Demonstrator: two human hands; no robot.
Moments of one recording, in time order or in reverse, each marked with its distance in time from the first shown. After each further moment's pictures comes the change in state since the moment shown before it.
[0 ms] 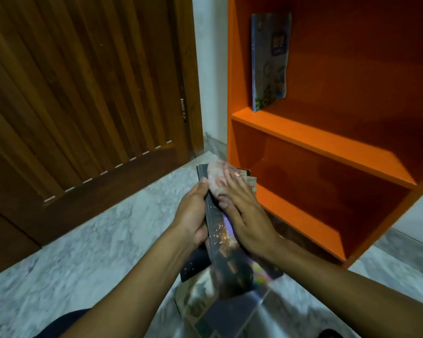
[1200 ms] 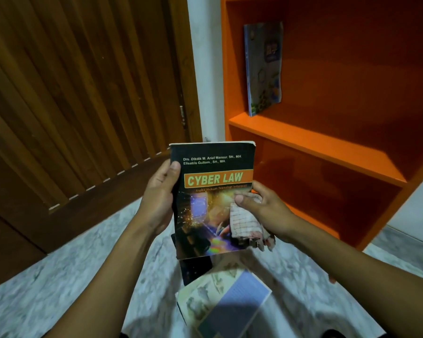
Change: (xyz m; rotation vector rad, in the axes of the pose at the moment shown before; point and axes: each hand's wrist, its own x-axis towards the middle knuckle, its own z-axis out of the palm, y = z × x) left_hand -0.021 0.055 -0.025 0.428 -0.113 0.446; right_hand 0.008 0.019 -0.043 0.636 -0.083 0.354
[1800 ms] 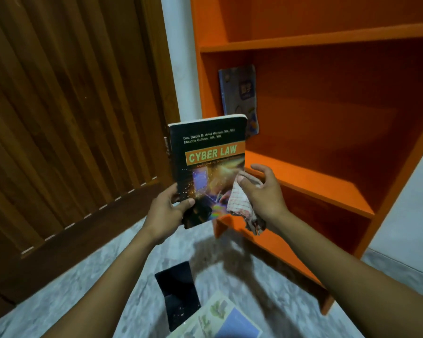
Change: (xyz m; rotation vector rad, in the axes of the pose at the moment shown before) left_hand 0.062 0.005 0.030 0.442 -0.072 0.036; right_hand 0.053 -0.058 -0.048 0.057 0.437 -0.071
